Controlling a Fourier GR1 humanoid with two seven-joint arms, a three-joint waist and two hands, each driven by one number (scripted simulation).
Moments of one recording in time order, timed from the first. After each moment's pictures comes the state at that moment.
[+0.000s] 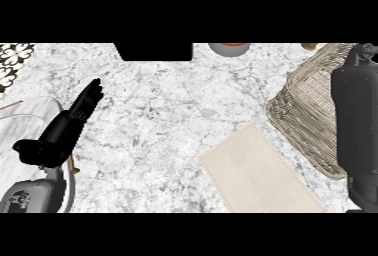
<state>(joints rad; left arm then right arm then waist) -0.17 0.19 0.06 -1.58 -0.06 -0.22 0.02 -0.90 -0.23 -0.26 -1.33 1.33 -0.37 1.01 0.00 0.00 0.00</state>
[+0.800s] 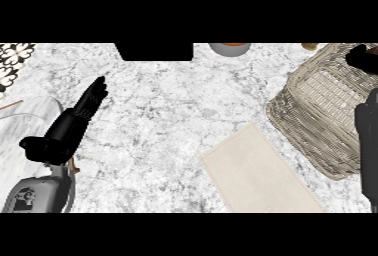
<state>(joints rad) -0.19 0.17 0.06 -1.58 -0.07 -0.22 0.02 -0.66 -0.31 -0.34 -1.27 1.19 -0.55 0.82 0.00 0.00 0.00</state>
